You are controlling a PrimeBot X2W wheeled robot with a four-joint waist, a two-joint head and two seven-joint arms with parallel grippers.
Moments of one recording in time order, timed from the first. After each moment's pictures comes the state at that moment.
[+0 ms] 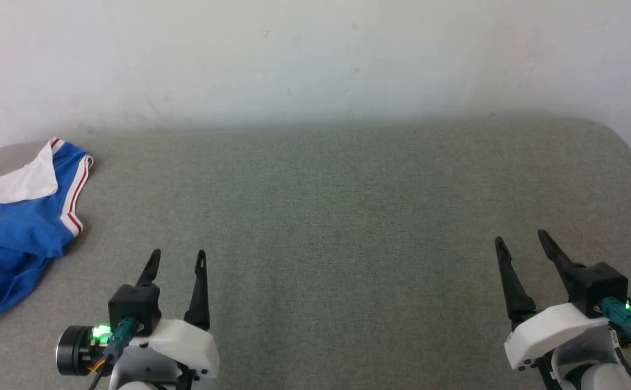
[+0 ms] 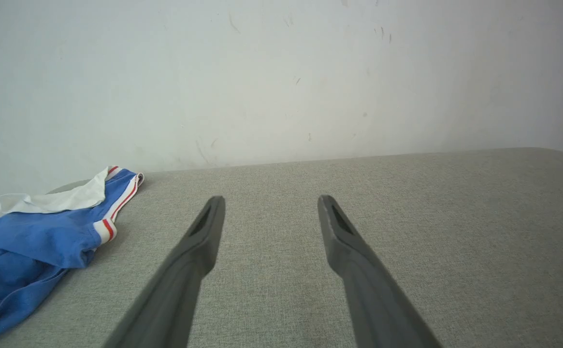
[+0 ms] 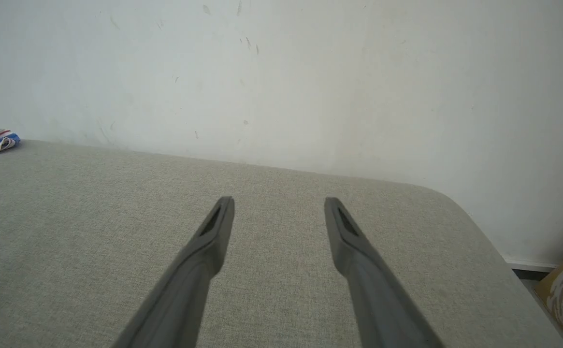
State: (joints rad) left arm 0.01 0.06 -0.01 0.00 -0.01 0.01 -0.01; right arm 0.01 -0.06 -0.03 0.00 0.01 0.13 -0.01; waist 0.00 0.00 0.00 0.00
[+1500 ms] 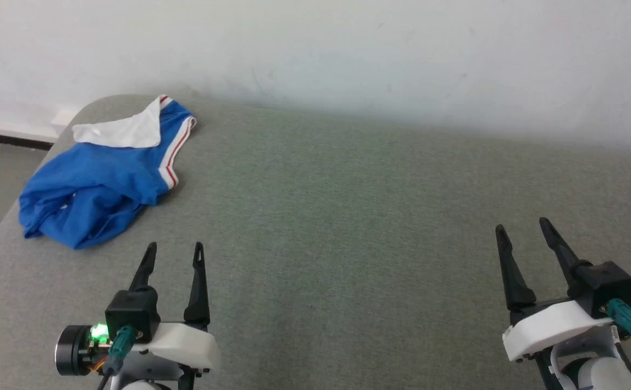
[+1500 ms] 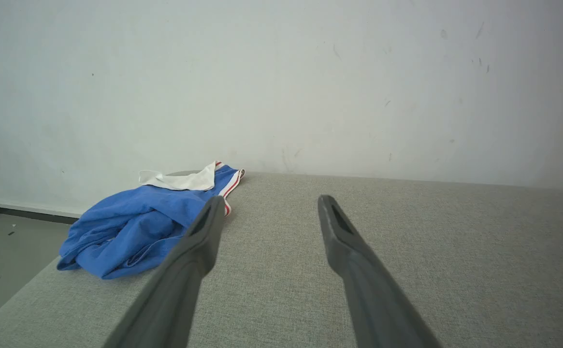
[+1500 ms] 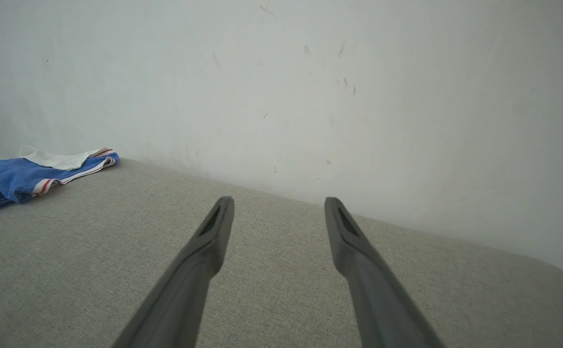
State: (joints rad) left arm 0.01 0.06 -0.03 -0.01 -0.02 0.05 -0.10; right arm -0.02 -0.05 -0.03 0.02 0.03 0.13 -0.11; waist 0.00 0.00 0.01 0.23
